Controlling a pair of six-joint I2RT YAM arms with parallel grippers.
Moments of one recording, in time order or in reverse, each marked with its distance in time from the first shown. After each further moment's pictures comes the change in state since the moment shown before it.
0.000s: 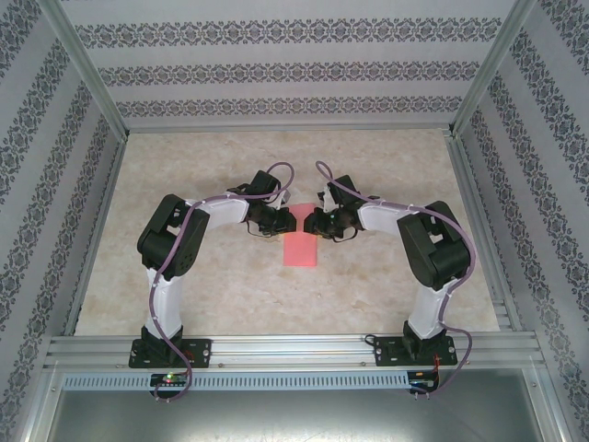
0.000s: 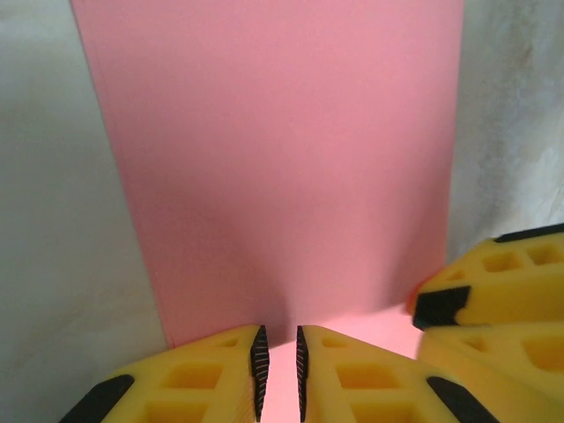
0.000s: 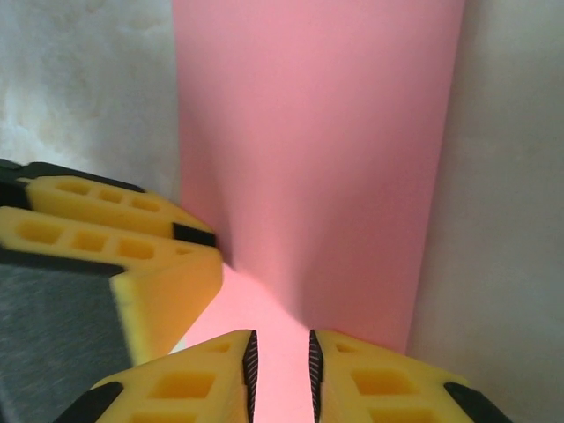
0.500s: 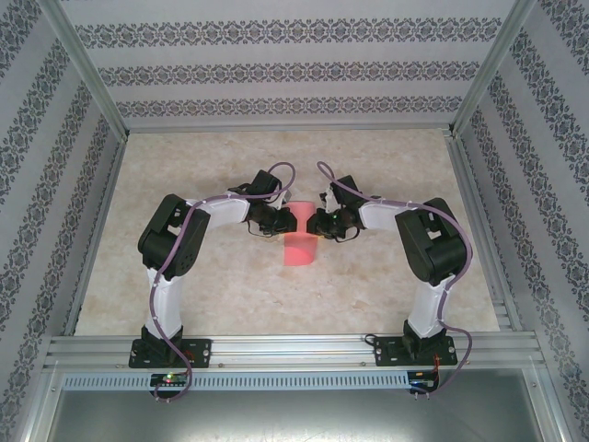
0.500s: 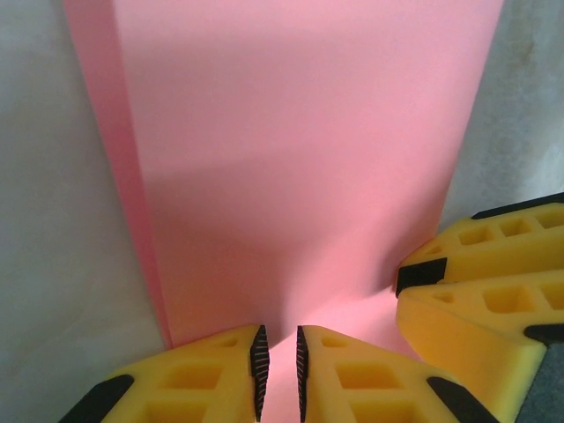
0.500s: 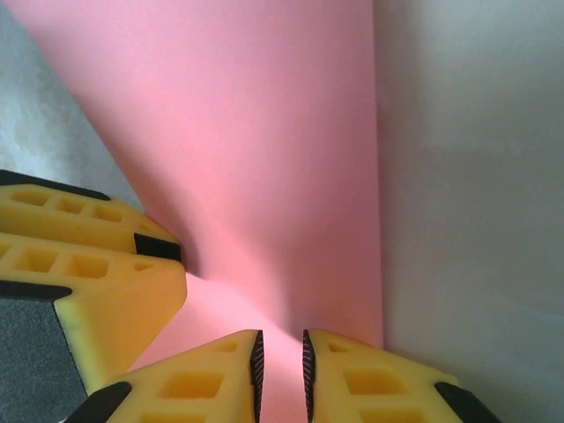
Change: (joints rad) left arm -0.005 0.003 0.011 -0.012 -0.009 0.014; right arm -0.029 0.027 0.003 0.010 -0.022 -0.035
